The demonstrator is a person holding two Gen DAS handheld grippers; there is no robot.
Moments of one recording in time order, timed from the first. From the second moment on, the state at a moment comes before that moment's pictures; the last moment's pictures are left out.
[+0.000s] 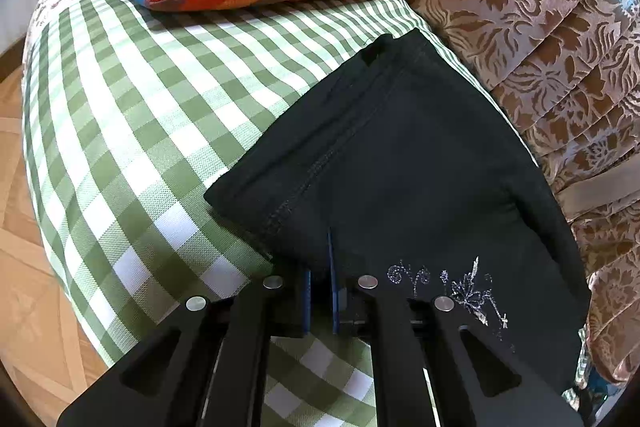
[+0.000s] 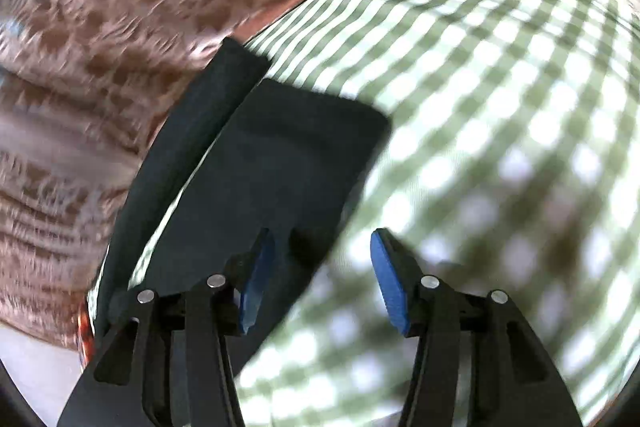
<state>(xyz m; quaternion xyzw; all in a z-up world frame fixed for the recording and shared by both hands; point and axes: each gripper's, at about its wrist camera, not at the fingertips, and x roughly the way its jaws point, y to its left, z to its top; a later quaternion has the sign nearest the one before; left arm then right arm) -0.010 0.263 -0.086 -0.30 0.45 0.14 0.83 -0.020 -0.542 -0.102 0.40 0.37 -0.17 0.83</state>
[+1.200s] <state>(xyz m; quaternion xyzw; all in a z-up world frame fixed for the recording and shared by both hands) -0.034 0.298 -0.027 -0.23 0.42 0.22 0.85 -0.114 -0.545 -0.049 0.31 0.33 -0.30 0.84</state>
